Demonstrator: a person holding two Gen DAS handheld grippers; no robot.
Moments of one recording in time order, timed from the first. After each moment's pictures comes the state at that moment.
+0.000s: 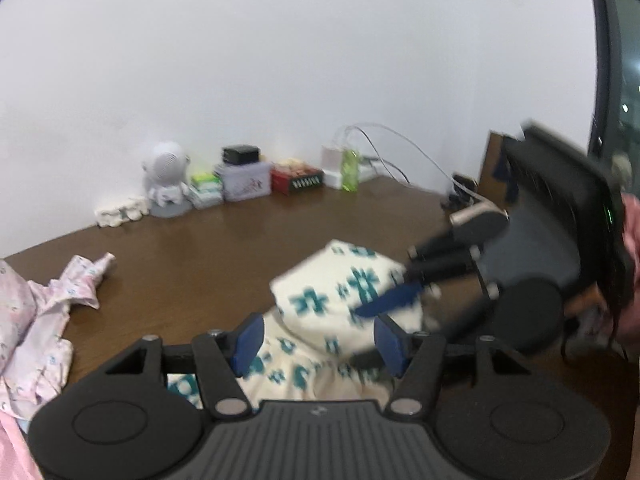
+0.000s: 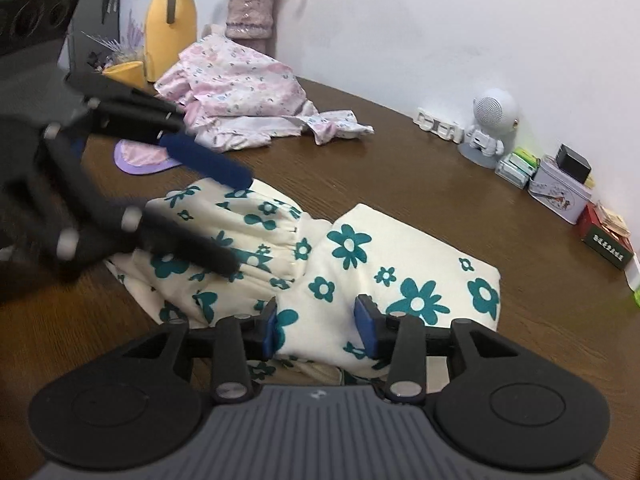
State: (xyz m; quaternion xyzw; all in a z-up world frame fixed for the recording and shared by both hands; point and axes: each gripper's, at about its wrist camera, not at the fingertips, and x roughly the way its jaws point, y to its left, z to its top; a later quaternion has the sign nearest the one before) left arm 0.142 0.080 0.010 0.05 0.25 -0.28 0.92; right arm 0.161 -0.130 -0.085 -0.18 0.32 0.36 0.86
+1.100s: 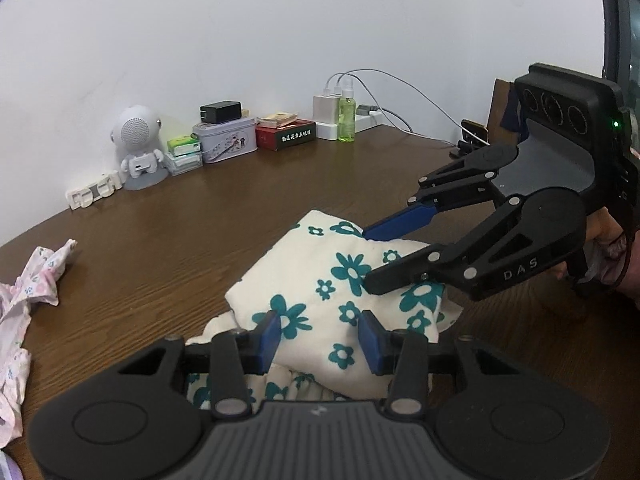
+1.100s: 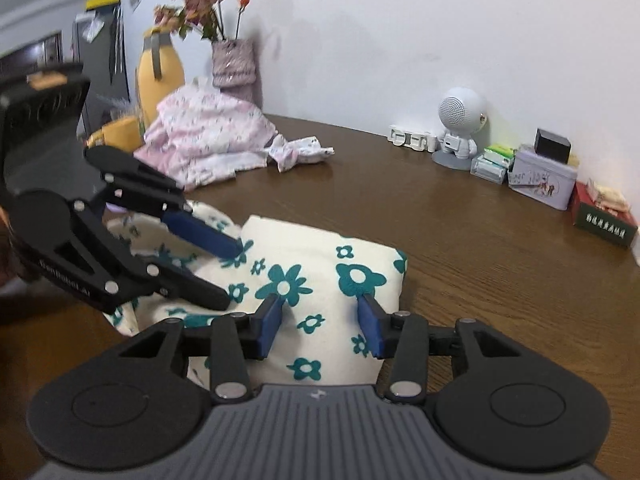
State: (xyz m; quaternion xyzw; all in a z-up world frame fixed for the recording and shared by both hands) left arm 0.183 0.041 -0.033 0.11 0.31 -0.28 0.90; right arm 0.205 -0.209 -0.095 -0.10 0.28 0.39 0.87
